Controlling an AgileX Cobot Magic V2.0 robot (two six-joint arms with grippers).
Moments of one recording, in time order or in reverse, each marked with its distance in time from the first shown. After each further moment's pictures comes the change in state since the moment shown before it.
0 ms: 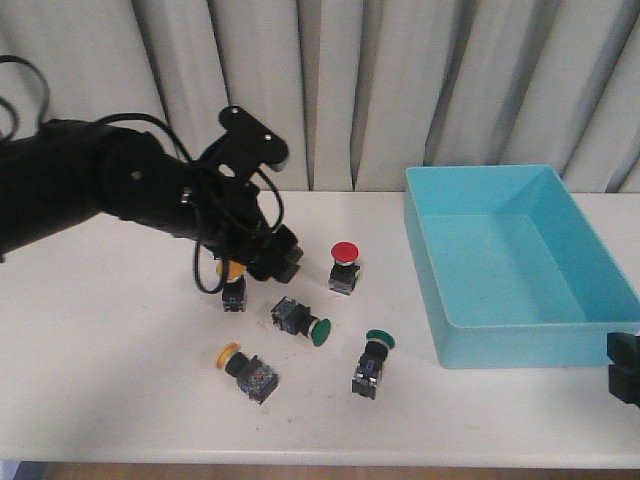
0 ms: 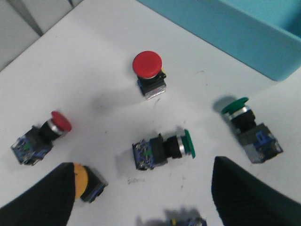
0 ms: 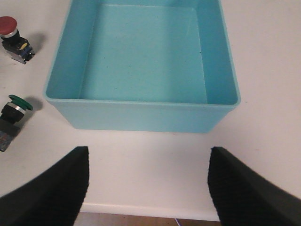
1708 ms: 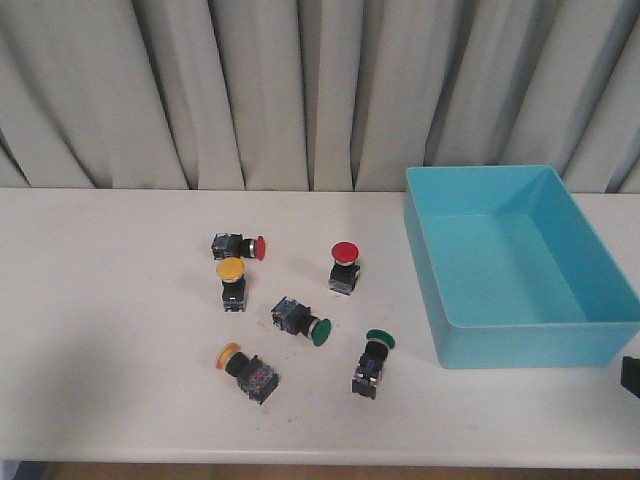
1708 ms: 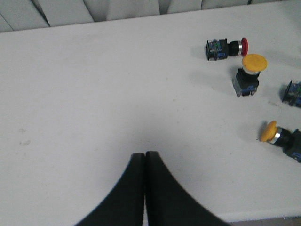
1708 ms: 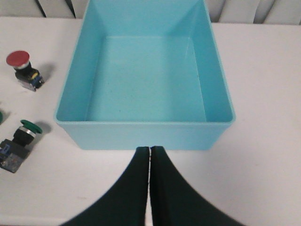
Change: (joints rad) left arm 0.505 -0.960 0.758 0.185 -0.012 -0.367; right arm 0.000 -0.062 0.000 0.003 -0.015 0.030
